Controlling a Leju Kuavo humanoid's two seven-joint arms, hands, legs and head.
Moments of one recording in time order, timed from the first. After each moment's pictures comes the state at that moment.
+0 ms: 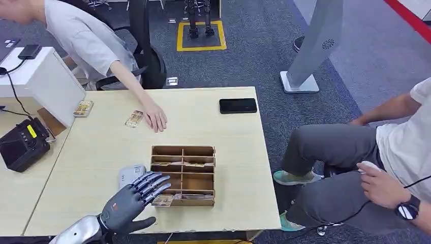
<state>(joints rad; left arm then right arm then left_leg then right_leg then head) -0.08 0.47 -0.65 -1.63 -0.89 0.28 -0.32 0.31 0.32 -0.95 -1.17 1.54 0.40 -0.28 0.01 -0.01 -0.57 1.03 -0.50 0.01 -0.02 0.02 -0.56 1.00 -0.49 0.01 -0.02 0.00</state>
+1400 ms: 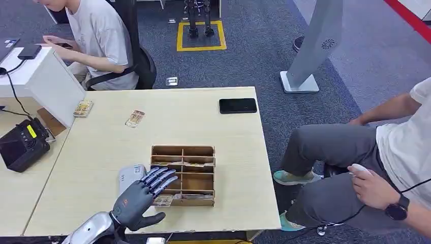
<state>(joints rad) -0.11 0.39 -0.67 -1.57 -0.86 0.25 -0.26 0.28 0.32 -0.99 -1.13 1.54 0.37 -0.30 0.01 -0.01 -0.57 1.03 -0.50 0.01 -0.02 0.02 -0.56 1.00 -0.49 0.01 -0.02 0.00</state>
